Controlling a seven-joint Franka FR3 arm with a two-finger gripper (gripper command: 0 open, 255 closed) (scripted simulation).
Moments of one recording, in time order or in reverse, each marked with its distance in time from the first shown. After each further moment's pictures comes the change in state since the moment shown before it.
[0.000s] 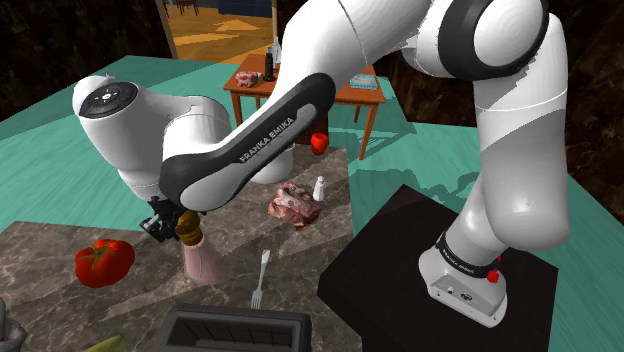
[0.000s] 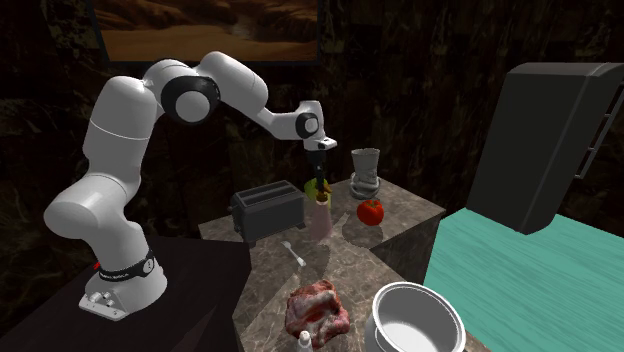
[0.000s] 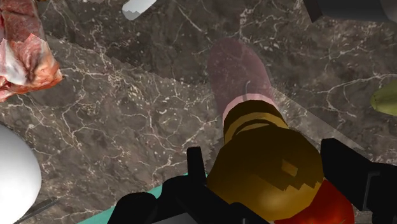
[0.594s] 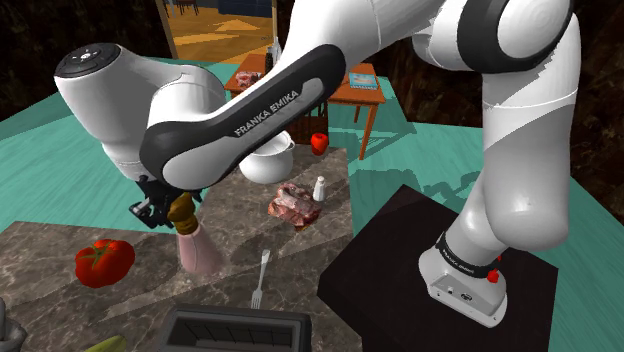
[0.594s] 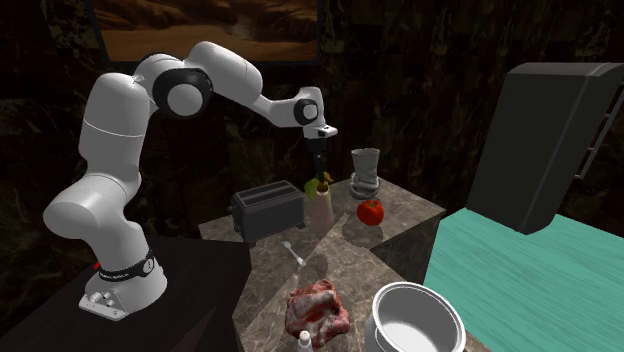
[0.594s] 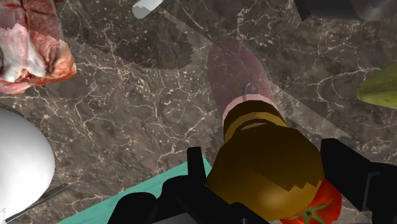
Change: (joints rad) arm -0.014 -0.056 0.025 0.038 0.046 -0.083 -0.040
